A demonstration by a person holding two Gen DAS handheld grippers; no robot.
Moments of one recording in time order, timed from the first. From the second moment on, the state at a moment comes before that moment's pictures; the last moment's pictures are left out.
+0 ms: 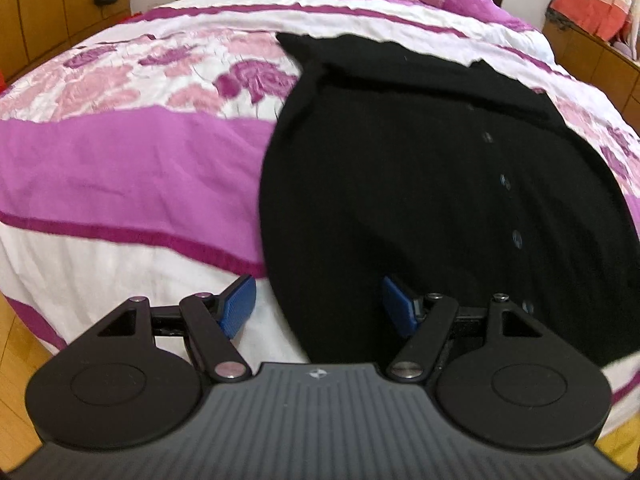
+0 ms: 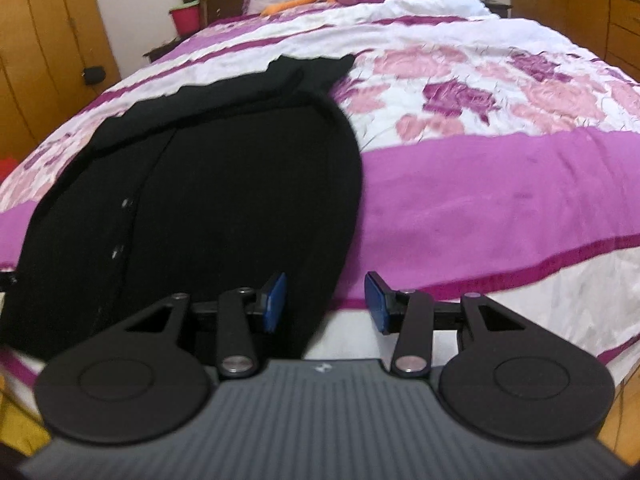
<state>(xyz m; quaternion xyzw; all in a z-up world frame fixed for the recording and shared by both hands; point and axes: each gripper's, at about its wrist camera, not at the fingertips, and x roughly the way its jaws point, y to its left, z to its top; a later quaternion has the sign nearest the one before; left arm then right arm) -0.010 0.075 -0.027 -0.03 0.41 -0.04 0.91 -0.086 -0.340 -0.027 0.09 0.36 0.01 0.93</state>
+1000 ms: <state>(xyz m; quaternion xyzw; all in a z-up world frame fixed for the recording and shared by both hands) -0.033 0.059 -0.039 -0.04 0.39 -0.15 0.91 -0.100 -0.322 -0.045 0.08 0.37 0.10 0.92</state>
